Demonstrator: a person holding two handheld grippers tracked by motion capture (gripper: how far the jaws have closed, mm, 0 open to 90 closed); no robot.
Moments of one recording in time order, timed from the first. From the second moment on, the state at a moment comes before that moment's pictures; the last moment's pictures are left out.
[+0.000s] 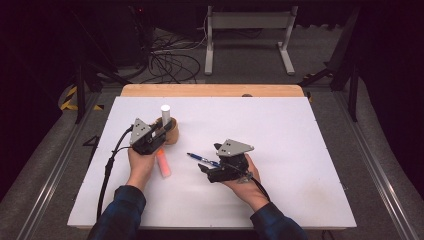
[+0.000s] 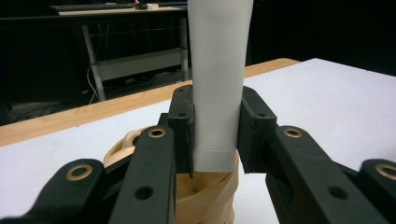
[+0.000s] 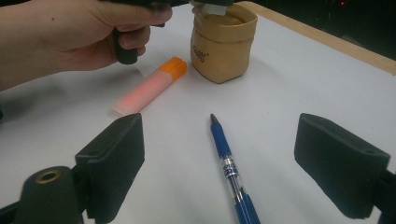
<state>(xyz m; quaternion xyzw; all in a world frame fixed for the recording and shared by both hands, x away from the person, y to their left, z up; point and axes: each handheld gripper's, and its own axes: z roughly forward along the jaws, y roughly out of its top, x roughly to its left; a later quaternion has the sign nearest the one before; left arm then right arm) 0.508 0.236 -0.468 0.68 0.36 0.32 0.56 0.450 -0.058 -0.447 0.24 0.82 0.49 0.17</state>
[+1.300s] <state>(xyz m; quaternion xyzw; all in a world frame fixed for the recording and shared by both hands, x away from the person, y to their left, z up) 0.509 0.225 -0.482 0.68 0.34 0.37 0.53 0.451 -0.060 -0.447 0.24 0.82 0.49 0.18</state>
